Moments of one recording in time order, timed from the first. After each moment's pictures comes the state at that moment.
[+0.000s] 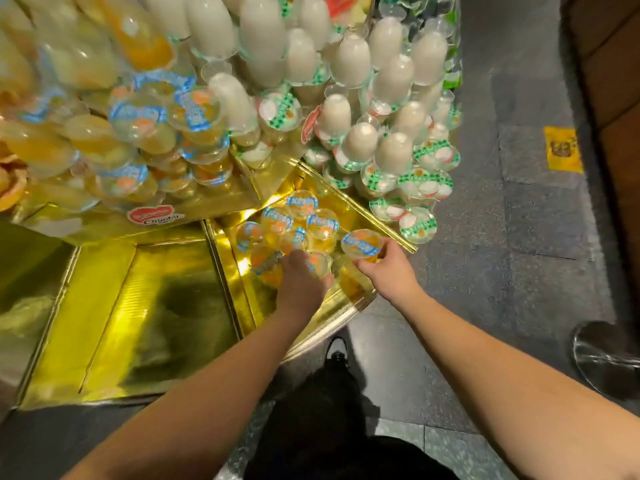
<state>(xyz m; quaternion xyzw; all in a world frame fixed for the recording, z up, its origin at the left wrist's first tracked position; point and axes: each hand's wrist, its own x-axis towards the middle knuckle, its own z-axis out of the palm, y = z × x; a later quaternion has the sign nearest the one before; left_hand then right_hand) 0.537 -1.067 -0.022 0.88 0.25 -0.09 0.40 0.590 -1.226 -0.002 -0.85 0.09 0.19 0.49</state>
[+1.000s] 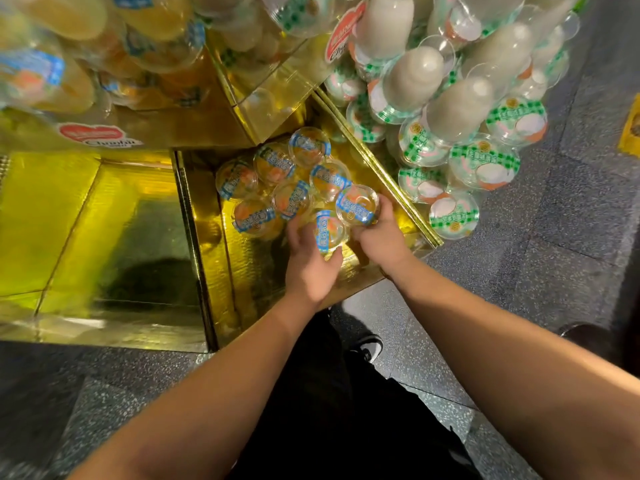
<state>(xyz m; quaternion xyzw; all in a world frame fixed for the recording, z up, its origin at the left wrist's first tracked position) 0.553 -1.105 -0.105 0.86 0.30 -0.03 0.40 0.654 -1.211 -0.093 -0.83 0.09 0.35 0.43</state>
